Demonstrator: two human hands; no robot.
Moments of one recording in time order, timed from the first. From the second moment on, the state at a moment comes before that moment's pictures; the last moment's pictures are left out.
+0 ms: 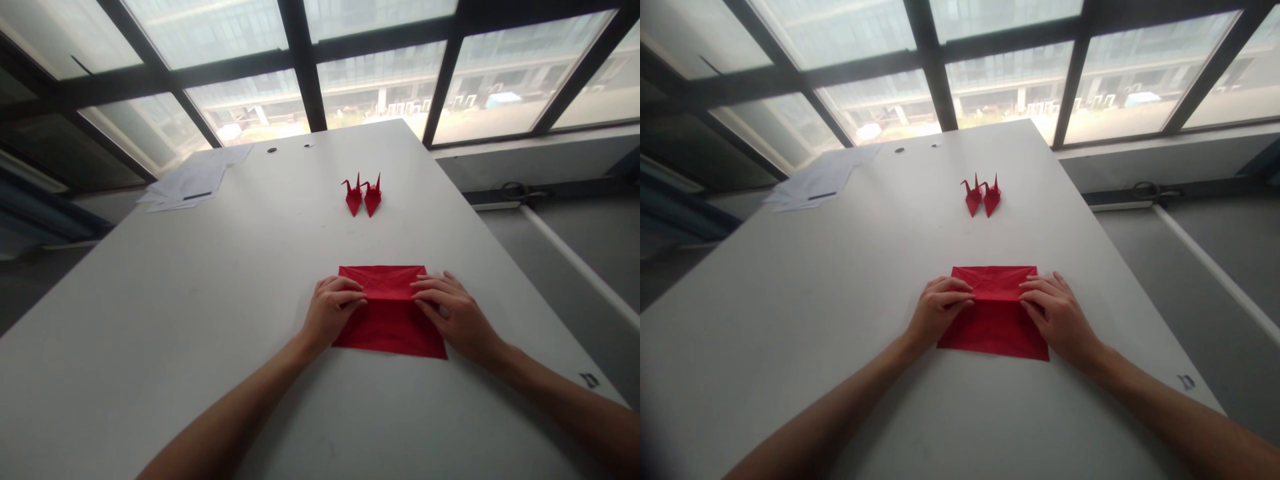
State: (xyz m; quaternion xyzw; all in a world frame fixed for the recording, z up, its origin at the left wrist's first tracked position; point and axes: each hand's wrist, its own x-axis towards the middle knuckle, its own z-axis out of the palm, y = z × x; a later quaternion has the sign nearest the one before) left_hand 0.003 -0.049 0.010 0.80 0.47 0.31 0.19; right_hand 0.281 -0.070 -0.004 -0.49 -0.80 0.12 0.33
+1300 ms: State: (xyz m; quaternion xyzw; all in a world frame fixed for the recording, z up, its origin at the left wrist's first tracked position) left_hand 0.007 -0.065 0.016 0.88 0.45 0.13 0.12; right_hand 0.281 -0.075 0.007 -0.45 -0.85 0.11 0.25
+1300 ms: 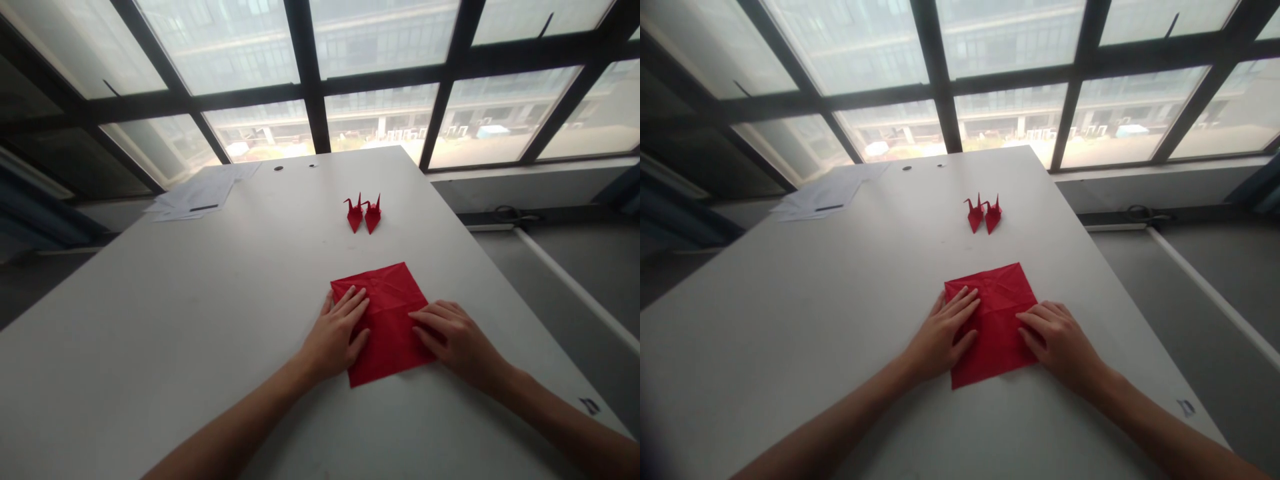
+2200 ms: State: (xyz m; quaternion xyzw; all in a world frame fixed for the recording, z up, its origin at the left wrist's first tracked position) left_hand 0.001 -0.045 0.001 0.78 0.43 0.42 0.17; right_hand 0.266 -0.041 0.008 -0.42 -0.80 0.08 0.43
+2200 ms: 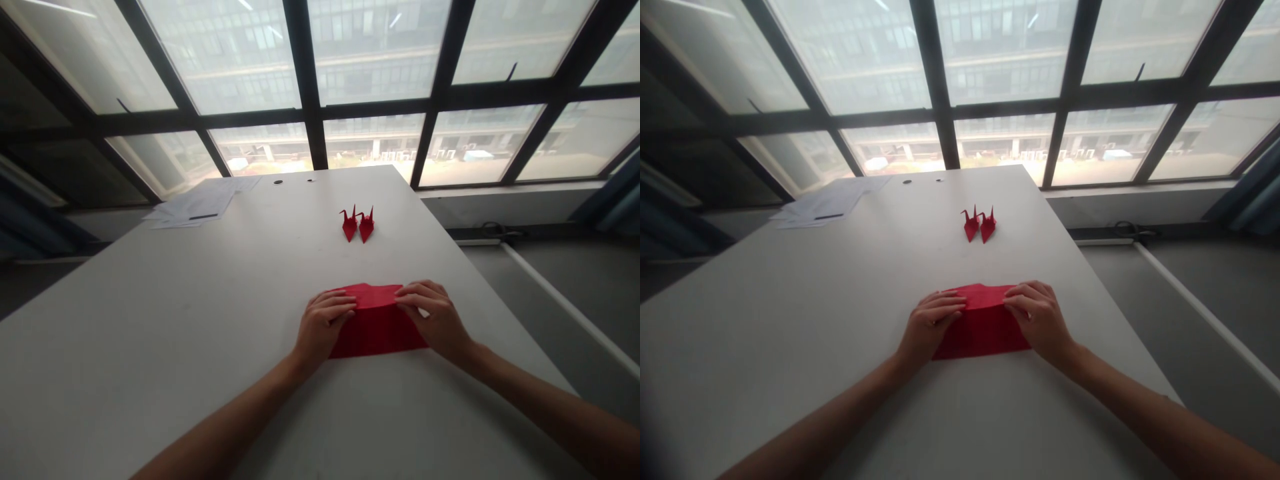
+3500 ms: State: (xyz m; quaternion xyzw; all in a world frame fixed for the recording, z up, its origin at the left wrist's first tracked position) left_hand -0.004 -0.052 0.019 0.76 0.42 0.46 -0.16; right_hand 0.206 -0.051 0.014 -0.46 -0.47 0.57 0.48
